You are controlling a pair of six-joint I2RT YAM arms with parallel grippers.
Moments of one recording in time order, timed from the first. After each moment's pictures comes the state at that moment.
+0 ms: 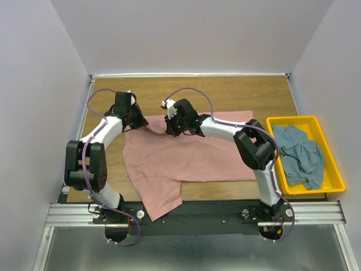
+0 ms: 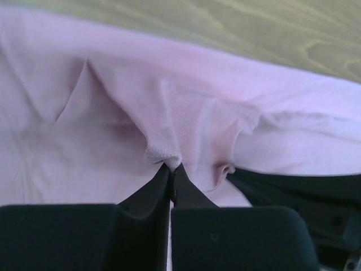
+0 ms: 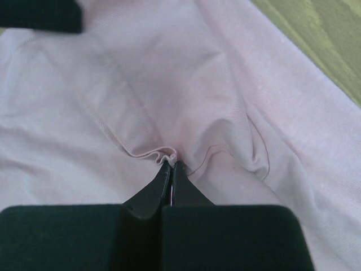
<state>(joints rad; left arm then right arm) -0.11 1.62 1.08 -0.29 0.23 -0.56 0.77 2.13 1.50 -0.04 -0.23 0.05</state>
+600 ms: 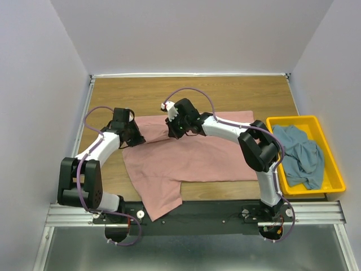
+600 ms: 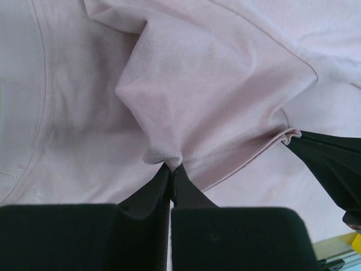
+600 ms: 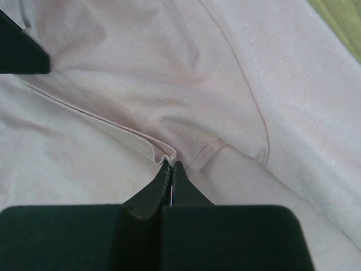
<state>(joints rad) -0.11 1.42 0.82 -0.35 0.20 -0.60 0.77 2.08 1.50 -0.18 -0.27 -0.03</state>
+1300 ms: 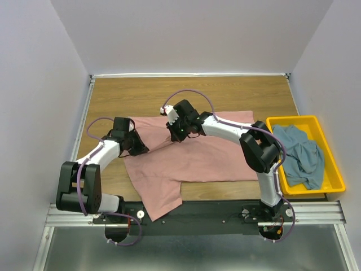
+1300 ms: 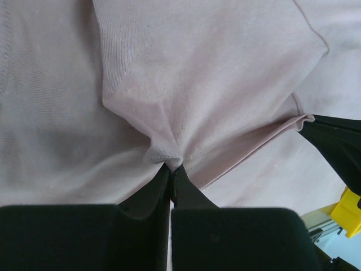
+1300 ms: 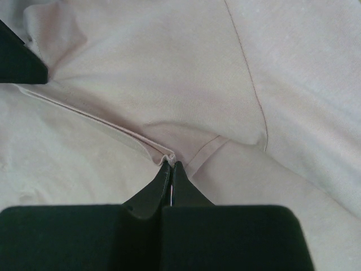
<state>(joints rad) -0.11 1.36 0.68 -0.31 0.31 -0.66 0.78 2.07 1.52 -0.32 -0.27 -0.08</state>
